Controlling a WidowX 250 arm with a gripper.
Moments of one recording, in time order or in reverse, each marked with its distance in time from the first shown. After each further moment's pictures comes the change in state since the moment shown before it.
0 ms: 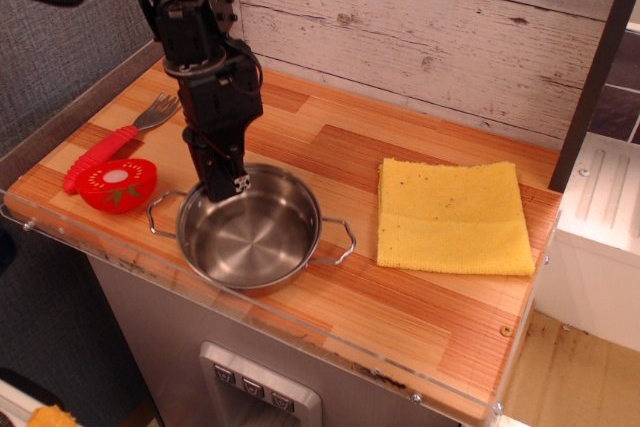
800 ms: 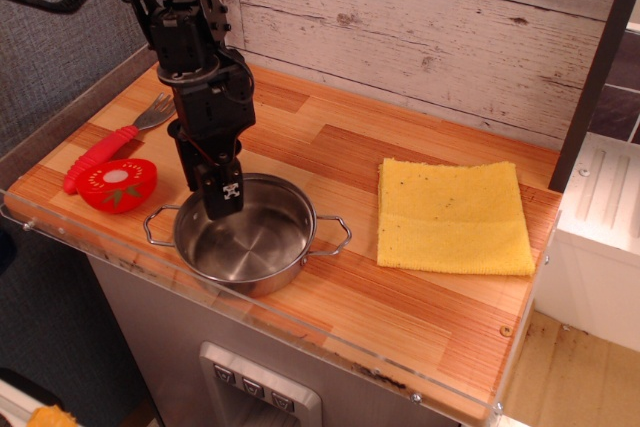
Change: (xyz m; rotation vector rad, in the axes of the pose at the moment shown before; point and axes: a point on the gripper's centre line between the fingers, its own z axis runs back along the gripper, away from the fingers) arm -0.005 0.000 -0.003 -0.017 0.011 -0.015
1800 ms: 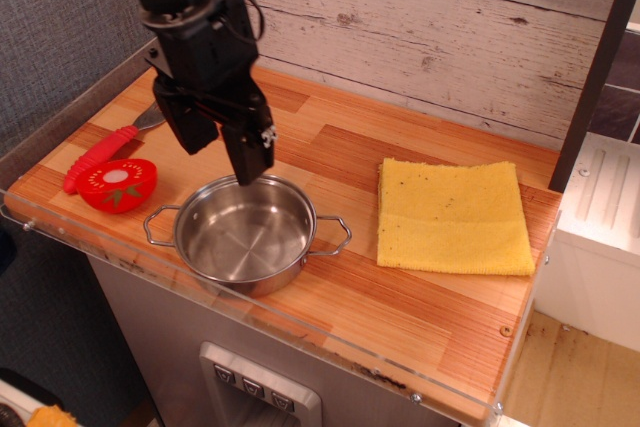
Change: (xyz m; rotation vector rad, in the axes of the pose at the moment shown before) arm 0.009 -0.033 0.058 0.074 -0.128 0.356
